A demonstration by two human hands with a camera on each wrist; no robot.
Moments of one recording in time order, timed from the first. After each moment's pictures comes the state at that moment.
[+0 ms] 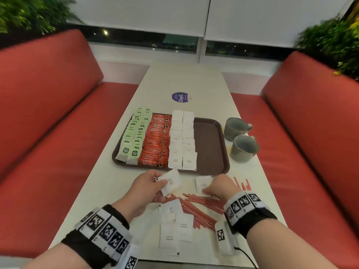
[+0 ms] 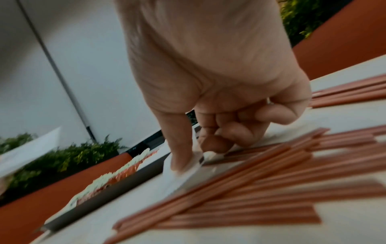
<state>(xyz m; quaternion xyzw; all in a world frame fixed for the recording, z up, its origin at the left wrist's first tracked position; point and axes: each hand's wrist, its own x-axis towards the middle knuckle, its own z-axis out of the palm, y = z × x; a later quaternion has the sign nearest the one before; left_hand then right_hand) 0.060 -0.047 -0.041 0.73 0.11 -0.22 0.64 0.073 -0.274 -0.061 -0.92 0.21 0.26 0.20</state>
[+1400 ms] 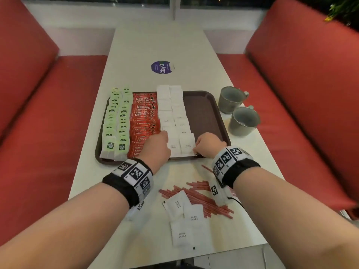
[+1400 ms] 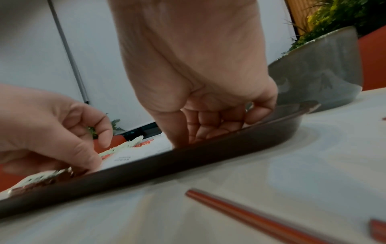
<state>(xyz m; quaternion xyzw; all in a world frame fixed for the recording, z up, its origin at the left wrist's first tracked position) 0.173 -0.086 -0.065 0.96 -0.12 -0.13 0.22 0.154 -0.252 -0.071 -0.93 0.24 0.21 0.20</state>
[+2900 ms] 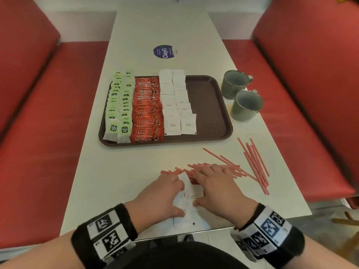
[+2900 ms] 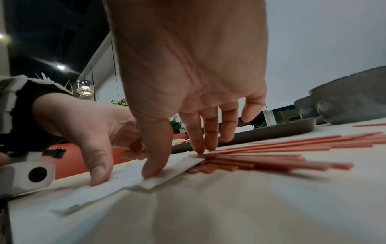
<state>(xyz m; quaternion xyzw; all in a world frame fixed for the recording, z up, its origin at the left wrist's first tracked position) 0.039 -0.042 -0.076 0.89 -0.36 -0.26 0.11 -0.009 -0.215 -0.065 -0.98 -0.05 0.19 0.05</state>
